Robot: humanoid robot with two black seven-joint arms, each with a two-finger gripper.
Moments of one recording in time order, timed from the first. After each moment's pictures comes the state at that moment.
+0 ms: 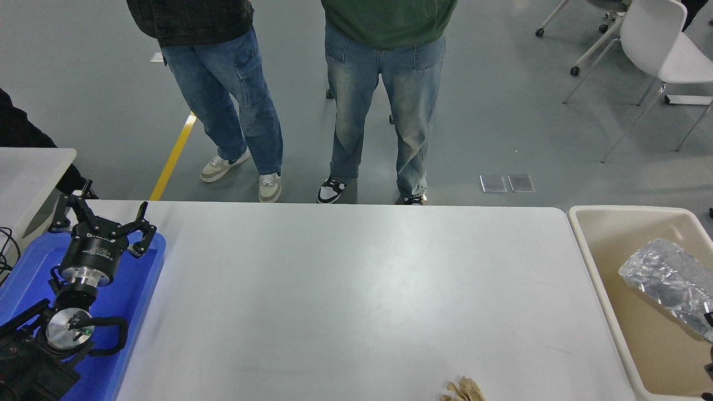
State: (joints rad) left arm -0.46 0.46 -0.83 -0.52 -0.20 -0.62 -0.53; right arm 0.50 -0.36 0.02 -0.04 -0.32 -0.28 0.21
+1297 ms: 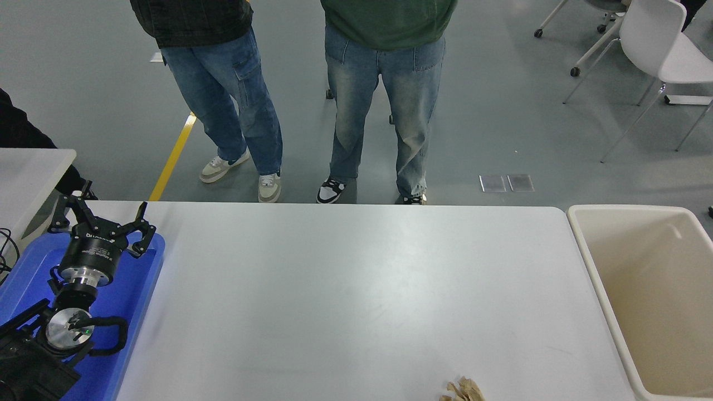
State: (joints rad) left arm -0.46 0.46 -0.83 -0.52 -0.20 -0.62 -0.53; right arm 0.58 -0.59 0.39 0.25 -0.31 -0.28 0.22
